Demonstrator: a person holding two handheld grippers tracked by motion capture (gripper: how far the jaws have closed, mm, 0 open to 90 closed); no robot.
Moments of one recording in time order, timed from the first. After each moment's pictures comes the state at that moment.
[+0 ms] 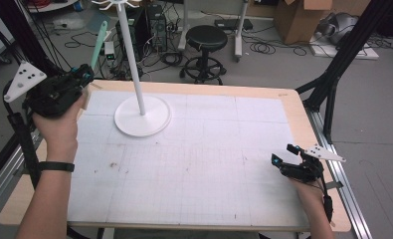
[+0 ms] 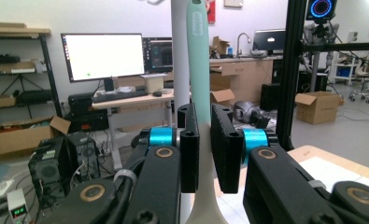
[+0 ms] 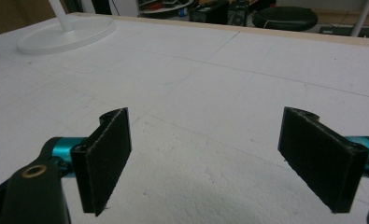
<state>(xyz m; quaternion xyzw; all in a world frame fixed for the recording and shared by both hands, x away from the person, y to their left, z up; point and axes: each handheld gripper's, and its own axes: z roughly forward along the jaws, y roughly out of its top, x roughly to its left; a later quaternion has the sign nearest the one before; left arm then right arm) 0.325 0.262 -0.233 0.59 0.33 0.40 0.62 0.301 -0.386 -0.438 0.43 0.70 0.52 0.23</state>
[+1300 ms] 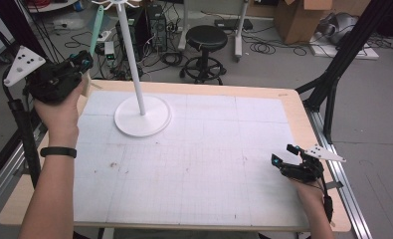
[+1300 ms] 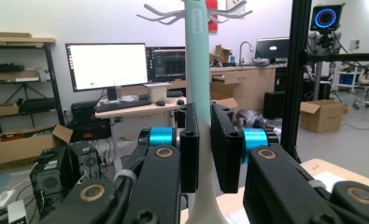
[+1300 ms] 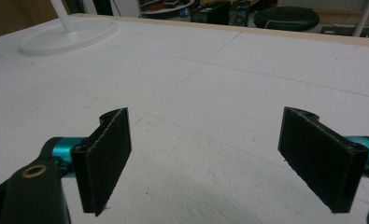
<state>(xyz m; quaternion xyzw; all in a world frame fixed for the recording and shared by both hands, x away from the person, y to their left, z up) 0.348 0.262 -0.223 0.58 0.33 0.40 0.63 0.301 -0.385 -0.438 0.43 0.70 0.52 0.23</state>
